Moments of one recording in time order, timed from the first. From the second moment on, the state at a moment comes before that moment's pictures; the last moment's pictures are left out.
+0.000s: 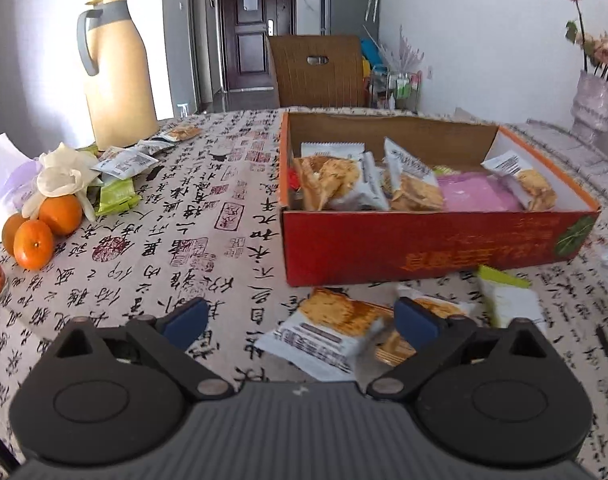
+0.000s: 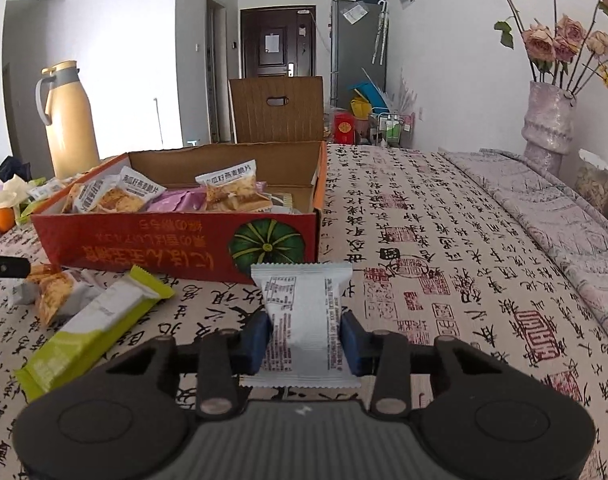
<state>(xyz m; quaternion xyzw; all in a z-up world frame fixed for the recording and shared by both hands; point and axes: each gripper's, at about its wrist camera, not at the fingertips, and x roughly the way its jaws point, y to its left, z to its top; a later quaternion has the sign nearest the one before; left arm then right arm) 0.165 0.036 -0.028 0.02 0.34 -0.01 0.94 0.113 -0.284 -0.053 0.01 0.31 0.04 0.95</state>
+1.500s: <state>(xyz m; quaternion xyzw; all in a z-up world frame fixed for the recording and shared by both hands) 0.143 0.022 0.033 -0.02 0.23 -0.07 0.97 0.126 -0.252 -0.013 0.00 0.24 0.08 0.97</state>
